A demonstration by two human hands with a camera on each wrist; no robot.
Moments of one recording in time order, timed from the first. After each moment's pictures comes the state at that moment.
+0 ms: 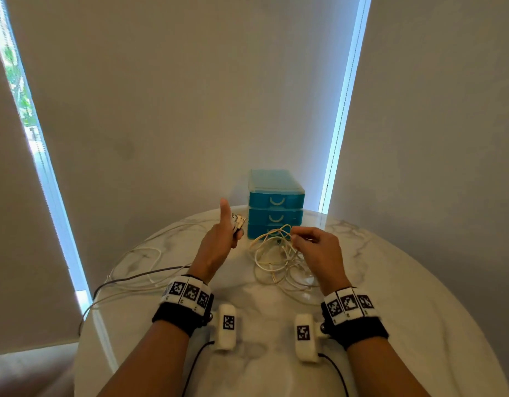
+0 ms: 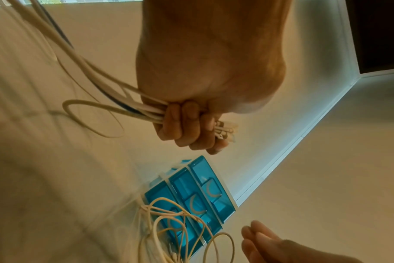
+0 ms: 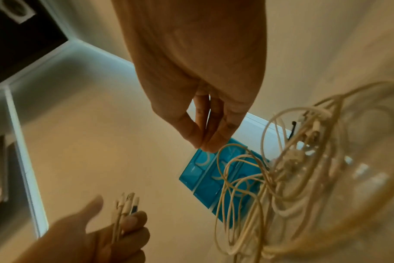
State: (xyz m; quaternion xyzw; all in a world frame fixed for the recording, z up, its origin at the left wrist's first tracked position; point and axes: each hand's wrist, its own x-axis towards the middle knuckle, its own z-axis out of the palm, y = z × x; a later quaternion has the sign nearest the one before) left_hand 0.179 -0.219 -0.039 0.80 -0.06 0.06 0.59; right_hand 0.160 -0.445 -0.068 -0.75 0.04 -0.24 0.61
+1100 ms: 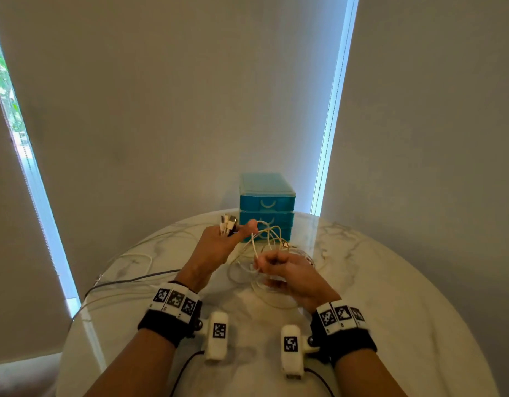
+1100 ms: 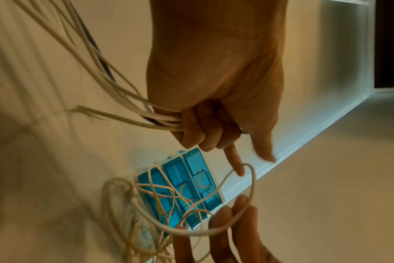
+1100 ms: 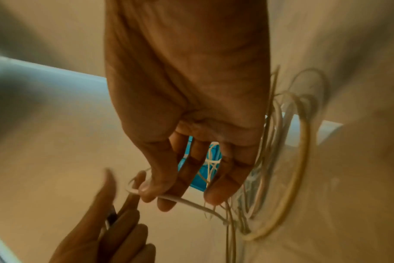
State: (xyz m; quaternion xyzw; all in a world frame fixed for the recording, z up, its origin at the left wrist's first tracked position) left_hand 0.170 -0.228 -0.040 0.75 -0.12 0.06 0.65; right_hand 0.140 -0.429 -0.085 -0.67 -0.06 0.05 0.73
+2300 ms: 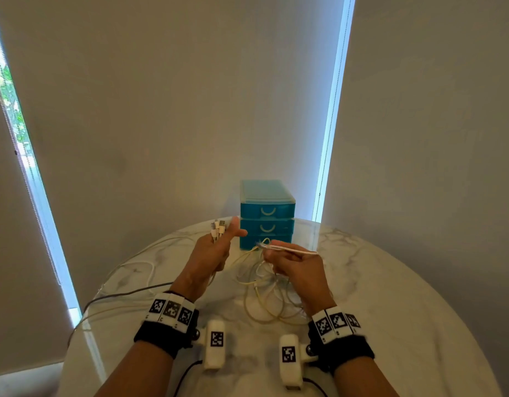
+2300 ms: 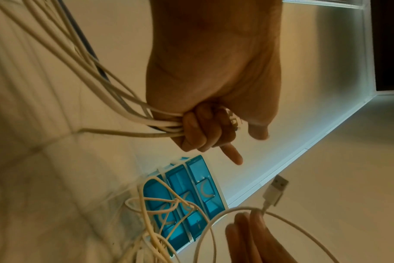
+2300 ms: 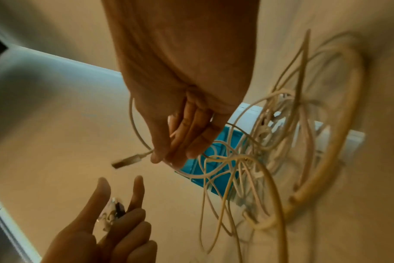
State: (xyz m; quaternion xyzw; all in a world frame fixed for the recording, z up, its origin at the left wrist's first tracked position) left_hand 0.174 -0.217 -0.045 0.70 -0.09 0.05 0.70; right_hand 0.129 -0.423 -0.065 -0.66 -0.03 -0.15 0.74
